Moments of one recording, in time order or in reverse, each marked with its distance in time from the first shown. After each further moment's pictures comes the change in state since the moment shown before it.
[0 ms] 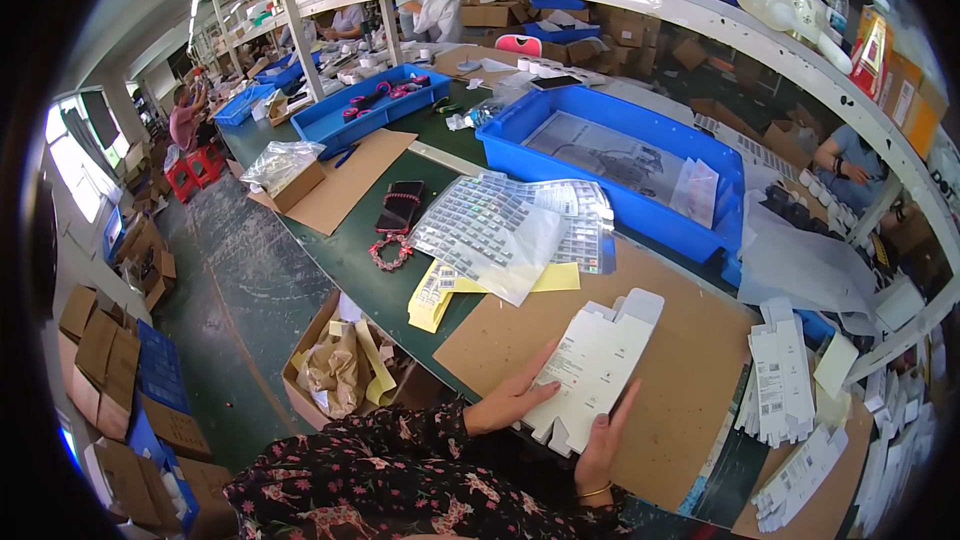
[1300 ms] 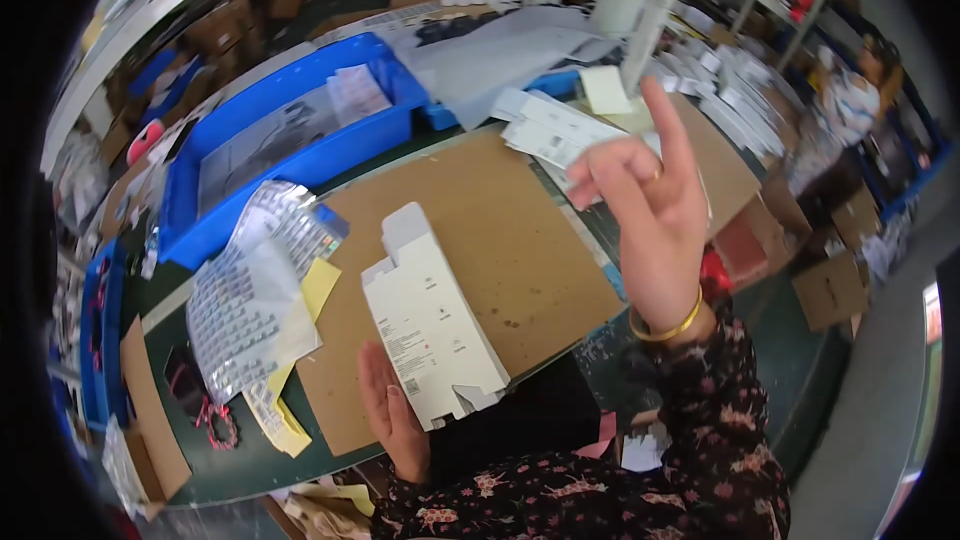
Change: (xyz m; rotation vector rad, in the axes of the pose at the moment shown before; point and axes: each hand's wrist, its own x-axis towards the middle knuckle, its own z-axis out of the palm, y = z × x) left_hand -0.006 0.003 -0.010 -0.498 -0.022 0.047; right_hand 0.071 -0.184 -0.072 -0.199 0.540 -0.288
